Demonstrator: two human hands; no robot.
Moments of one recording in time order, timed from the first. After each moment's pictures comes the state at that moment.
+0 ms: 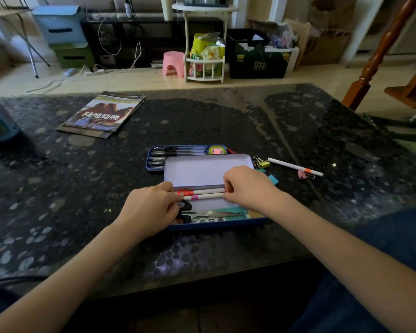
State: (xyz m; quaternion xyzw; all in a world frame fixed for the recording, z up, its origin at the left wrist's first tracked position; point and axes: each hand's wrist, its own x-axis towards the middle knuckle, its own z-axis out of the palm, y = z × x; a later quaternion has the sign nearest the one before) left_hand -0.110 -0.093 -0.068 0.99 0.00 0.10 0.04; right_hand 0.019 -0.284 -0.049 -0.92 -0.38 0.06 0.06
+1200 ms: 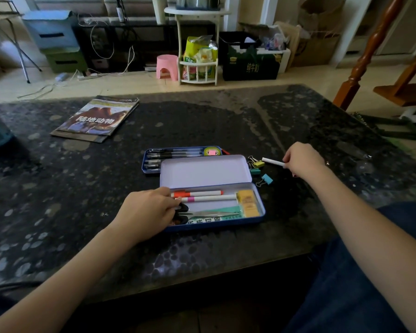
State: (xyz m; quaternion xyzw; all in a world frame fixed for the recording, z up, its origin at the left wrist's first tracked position) left_hand -0.111 -0.091 -0.067 1.00 -0.03 0.06 0.01; right_hand 0.112 -0.365 -0.043 -0.99 -0.01 0.05 0.09
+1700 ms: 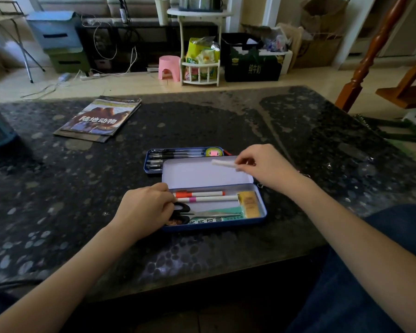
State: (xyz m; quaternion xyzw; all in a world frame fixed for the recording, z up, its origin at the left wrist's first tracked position) left_hand -0.111 -0.086 -0.066 0.99 0.00 0.12 0.06; right_hand 0.049 -0.313 -0.023 -0.92 -0.34 0.01 0.22
